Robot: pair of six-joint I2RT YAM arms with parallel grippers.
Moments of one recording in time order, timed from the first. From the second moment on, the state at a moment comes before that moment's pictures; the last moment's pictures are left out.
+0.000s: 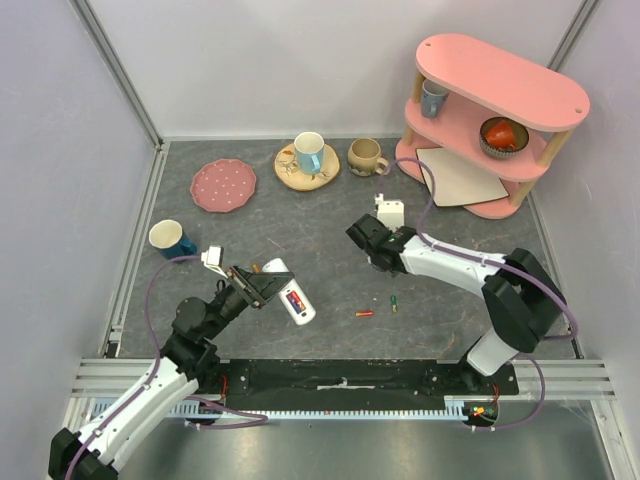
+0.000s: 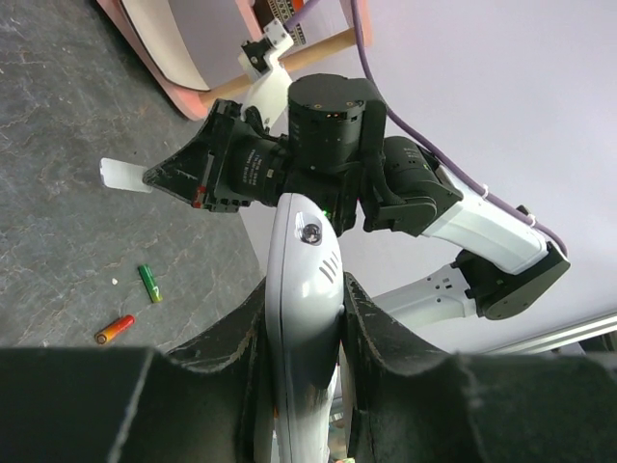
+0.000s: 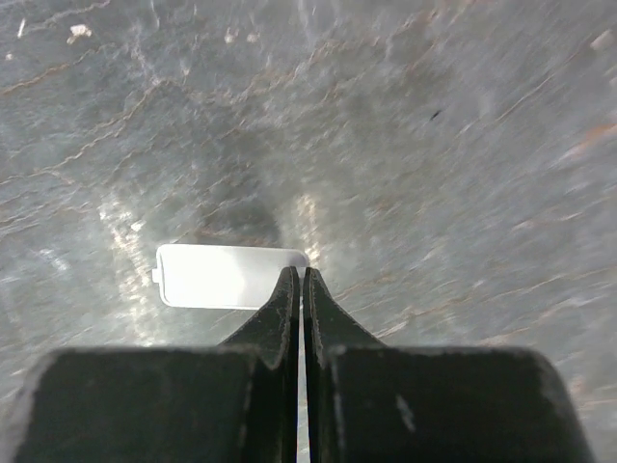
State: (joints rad) left arm -0.59 0.31 0.05 0.45 0.21 -1.27; right arm 0.75 1.59 0.99 -0.57 0.58 0.76
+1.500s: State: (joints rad) left arm -0.59 0.19 0.05 0.33 0.19 -1.27; right arm 1.01 2.15 1.34 -1.16 1.30 0.60
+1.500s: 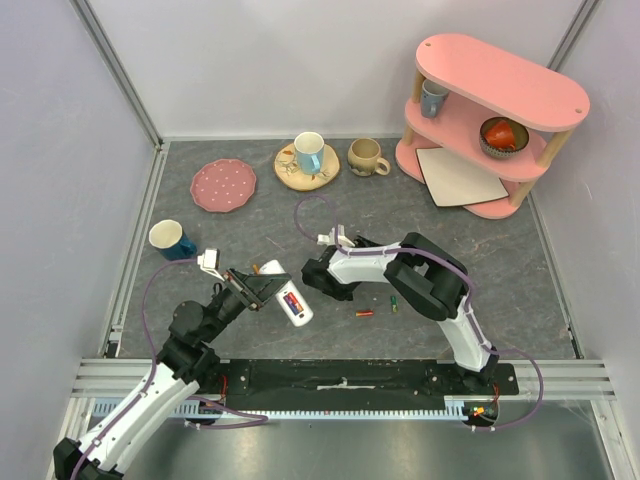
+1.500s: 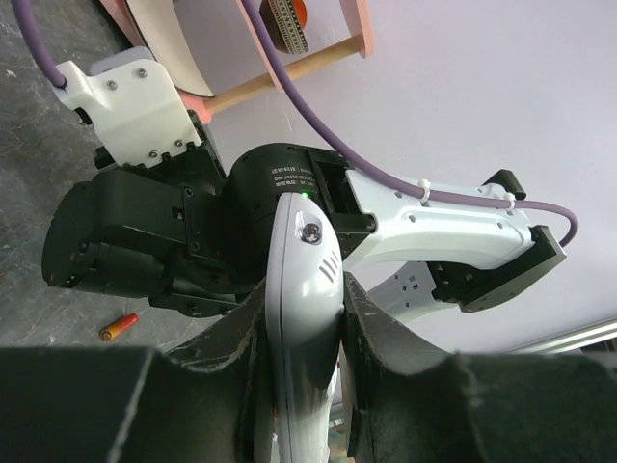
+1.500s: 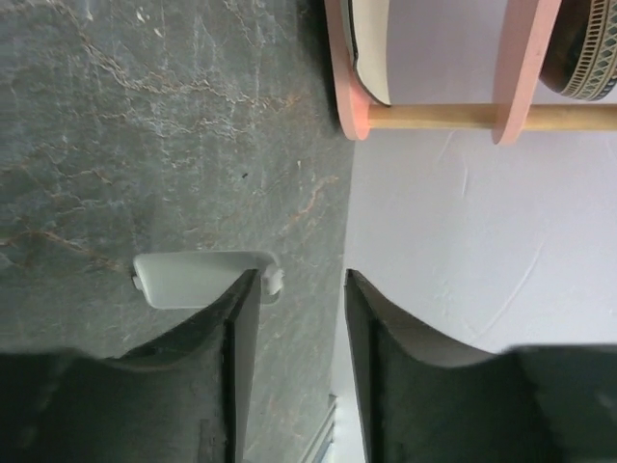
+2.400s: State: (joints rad) left arm -0.59 0.18 0.05 0.33 0.19 -1.27; right arm 0.69 1.59 1.01 -0.54 0.54 0.47
